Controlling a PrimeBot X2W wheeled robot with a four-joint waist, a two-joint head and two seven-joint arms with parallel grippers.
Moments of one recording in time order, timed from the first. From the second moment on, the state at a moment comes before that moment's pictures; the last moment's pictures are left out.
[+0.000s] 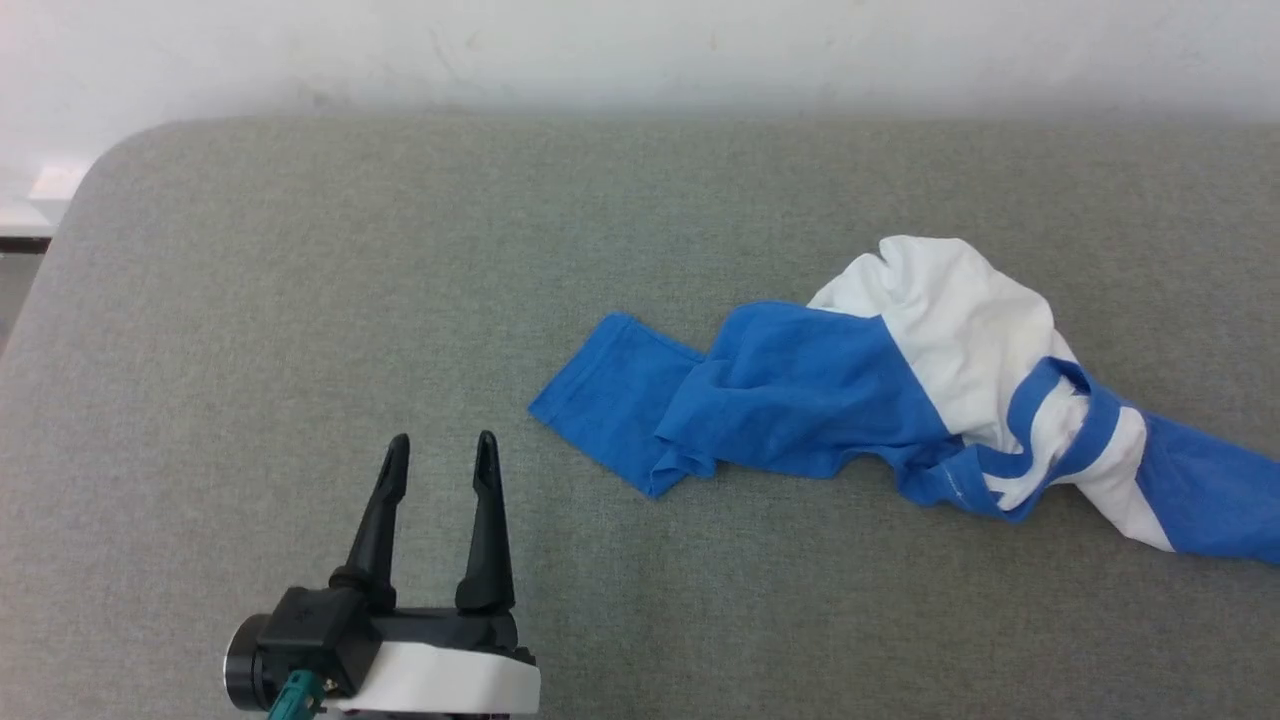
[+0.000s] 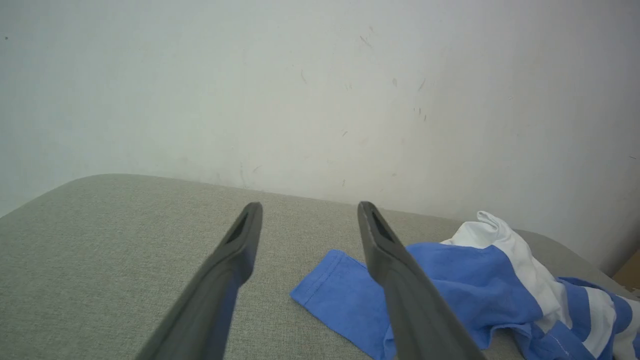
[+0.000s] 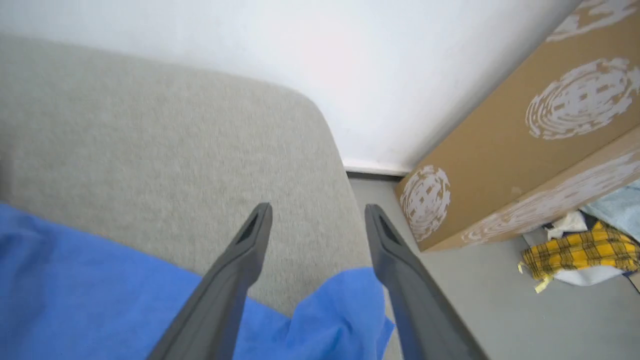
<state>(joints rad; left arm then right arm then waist) 0.08 0.10 -0.24 -0.20 -0.25 0.18 -0.23 -0.18 -0.63 -0.31 0.51 0.18 0.13 0.06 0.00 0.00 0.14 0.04</state>
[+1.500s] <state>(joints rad) -0.40 0.16 -0.46 0.30 -0.20 0.01 0.52 0.15 -0.10 -0.18 -0.32 0.28 0.13 0.03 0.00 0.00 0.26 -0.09</state>
